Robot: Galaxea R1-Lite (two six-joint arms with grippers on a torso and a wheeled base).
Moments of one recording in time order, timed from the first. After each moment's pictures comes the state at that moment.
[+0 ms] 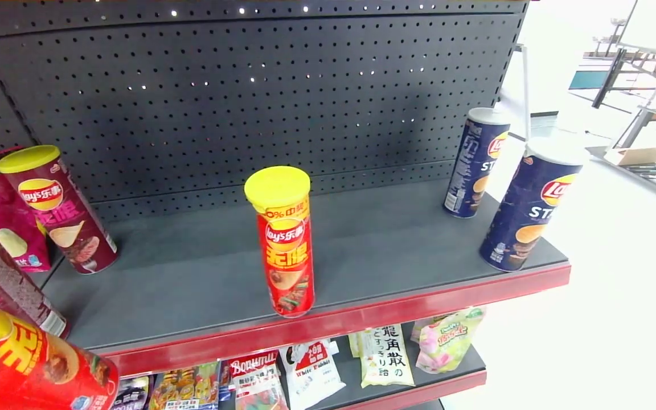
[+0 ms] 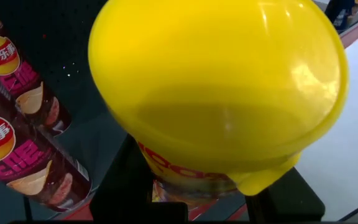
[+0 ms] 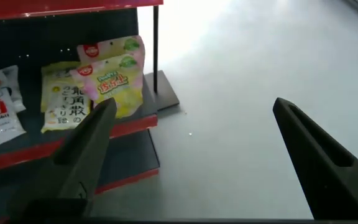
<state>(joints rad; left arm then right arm) 0.04 0.54 -0.53 0.11 -0.45 0.14 0.22 0.09 -0.18 0.34 -0.42 -0.03</state>
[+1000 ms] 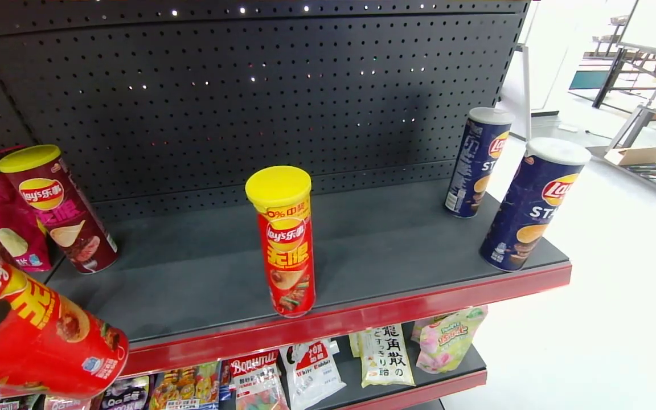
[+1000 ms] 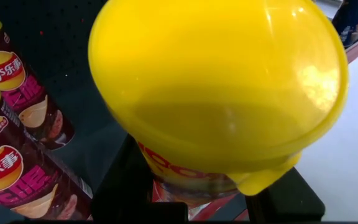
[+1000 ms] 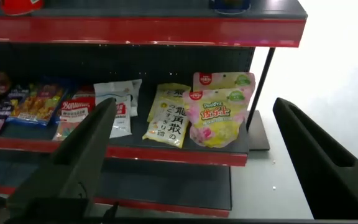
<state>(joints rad) 0.04 0.65 -0.56 0.01 -0.45 0.11 0.25 0.09 0.00 0.00 0.04 0.00</state>
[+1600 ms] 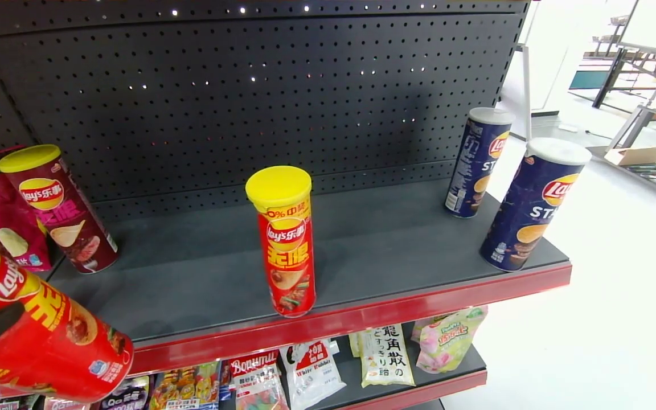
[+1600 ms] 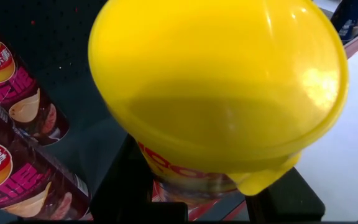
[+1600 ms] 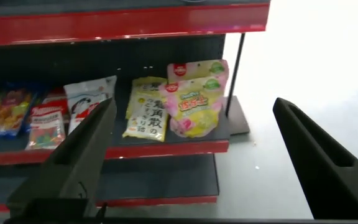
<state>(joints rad) 0.04 0.68 -0.55 0.01 -0.46 0.11 0.09 0.13 0.00 0.01 0.04 0.00</state>
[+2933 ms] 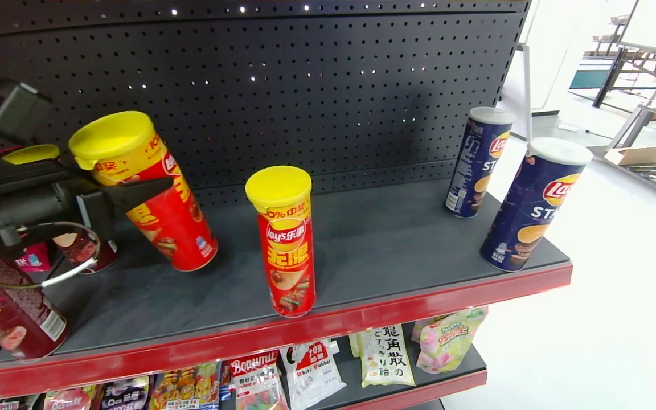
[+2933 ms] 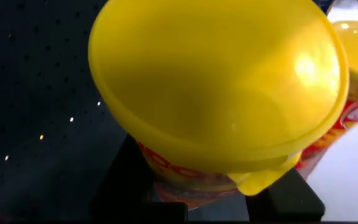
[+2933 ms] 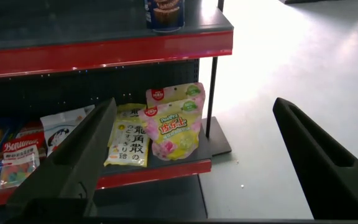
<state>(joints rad) -0.11 1.34 -0.76 -0.44 -0.43 0.11 0.00 0.00 0.00 0.00 0.04 0.00</state>
